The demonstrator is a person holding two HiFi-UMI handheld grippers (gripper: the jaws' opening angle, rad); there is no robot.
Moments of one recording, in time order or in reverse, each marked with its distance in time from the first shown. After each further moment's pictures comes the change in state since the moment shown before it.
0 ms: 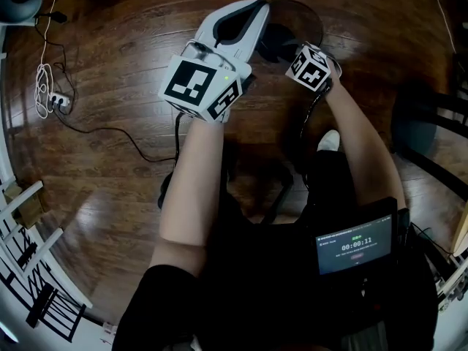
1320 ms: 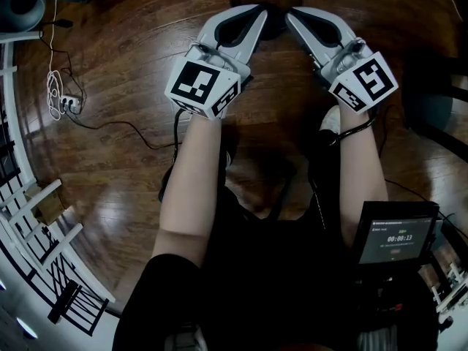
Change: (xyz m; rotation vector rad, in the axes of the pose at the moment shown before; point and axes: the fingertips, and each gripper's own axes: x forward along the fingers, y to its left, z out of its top) left arm 0.009 -0.101 -0.068 0.111 0.156 -0.104; right arm -0.289 -0.003 0.077 0.419 -1.075 -0.223
